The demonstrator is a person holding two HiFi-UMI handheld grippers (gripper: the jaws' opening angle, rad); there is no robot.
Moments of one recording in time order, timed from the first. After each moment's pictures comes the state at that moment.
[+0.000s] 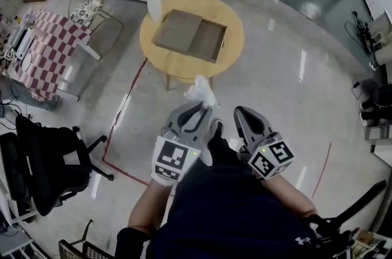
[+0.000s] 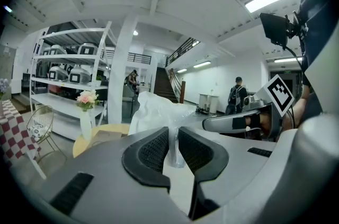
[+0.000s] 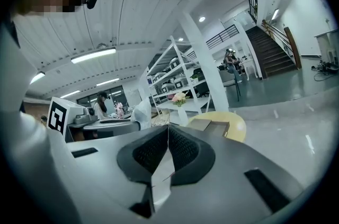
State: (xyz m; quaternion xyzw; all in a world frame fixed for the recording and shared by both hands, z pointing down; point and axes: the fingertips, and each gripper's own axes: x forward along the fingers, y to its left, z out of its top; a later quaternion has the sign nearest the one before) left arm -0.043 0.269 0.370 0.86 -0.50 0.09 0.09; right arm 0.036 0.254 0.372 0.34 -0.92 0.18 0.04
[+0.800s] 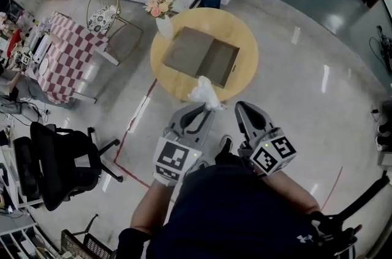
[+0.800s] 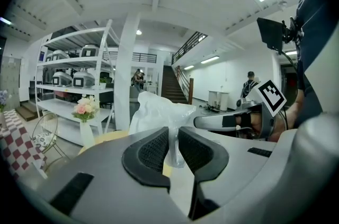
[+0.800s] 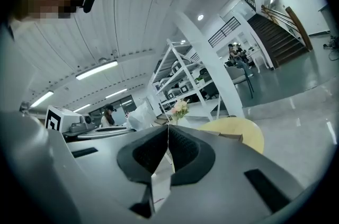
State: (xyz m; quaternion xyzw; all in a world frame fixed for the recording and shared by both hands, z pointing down) left arm -0.042 0.142 0.353 0.83 -0.54 0.11 0.09; right arm 0.025 0.106 0.358 0.28 -0.93 0.22 -0.01
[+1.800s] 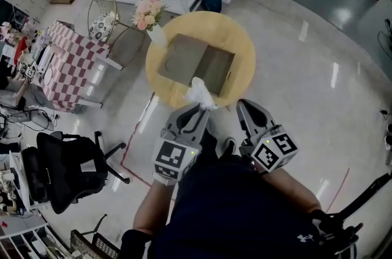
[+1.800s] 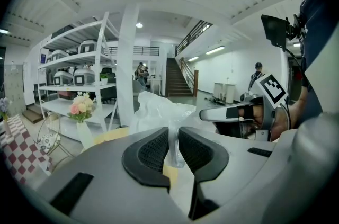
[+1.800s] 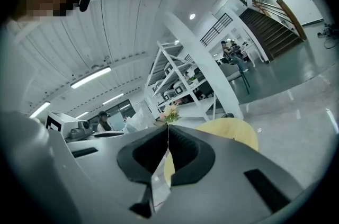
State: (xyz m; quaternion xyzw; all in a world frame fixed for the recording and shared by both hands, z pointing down) left arm -0.023 0.068 0.373 0.81 -0.56 0.16 0.10; right arm 0.061 0.023 0.375 0.28 -0.92 0.25 -0.03
